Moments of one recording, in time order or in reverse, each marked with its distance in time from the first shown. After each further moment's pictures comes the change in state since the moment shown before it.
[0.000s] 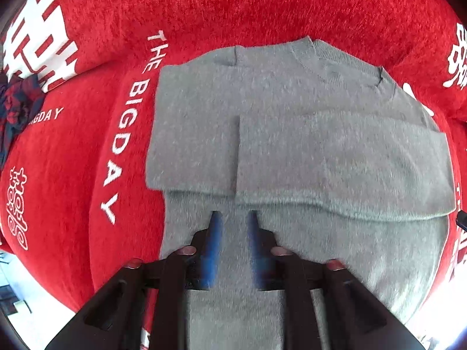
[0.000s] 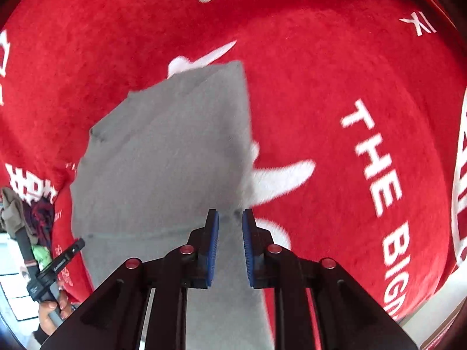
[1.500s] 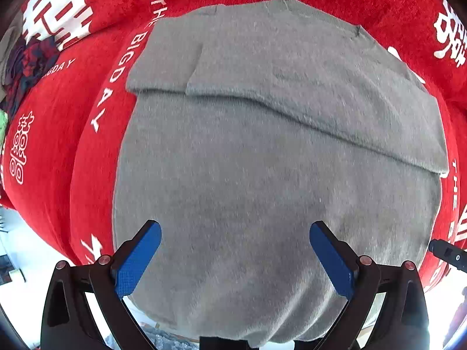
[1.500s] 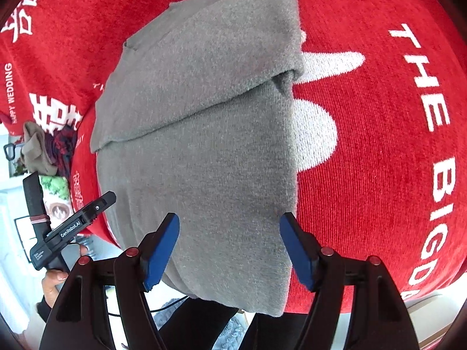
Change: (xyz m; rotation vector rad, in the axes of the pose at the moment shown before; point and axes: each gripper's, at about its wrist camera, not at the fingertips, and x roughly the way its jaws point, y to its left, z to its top) left arm -0.031 -0.061 -0.091 -0.071 0.089 0.034; right arm 0.021 -0.007 -0.065 -0.142 0.275 0.158
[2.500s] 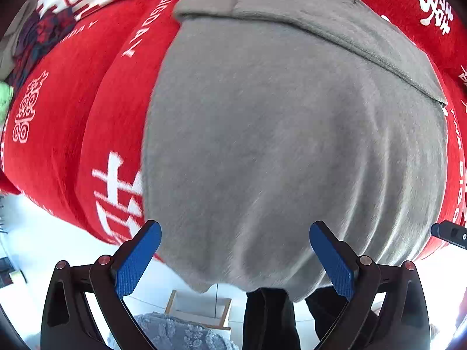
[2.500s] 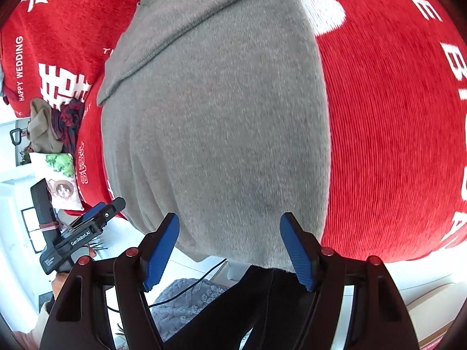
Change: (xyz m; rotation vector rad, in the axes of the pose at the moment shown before) left arm -0.007 0.048 -0.114 0.032 0.014 -0.019; right arm 0.034 0.014 -0.087 -0.008 0.043 0.042
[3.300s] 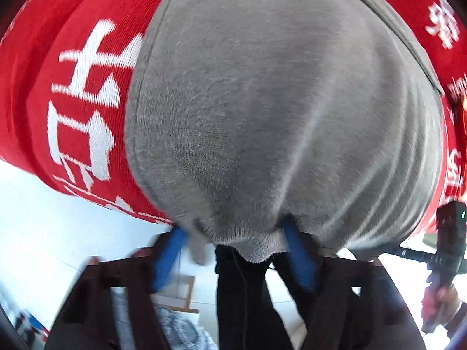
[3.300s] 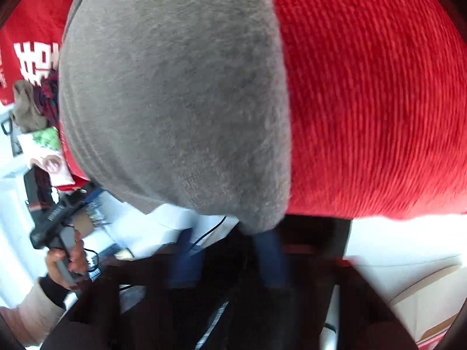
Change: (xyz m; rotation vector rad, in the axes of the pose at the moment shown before) left arm 0.055 0.042 -0.056 -0.072 0.108 -0.221; right arm 0.081 -0.056 -0.065 0.075 0.189 0.048
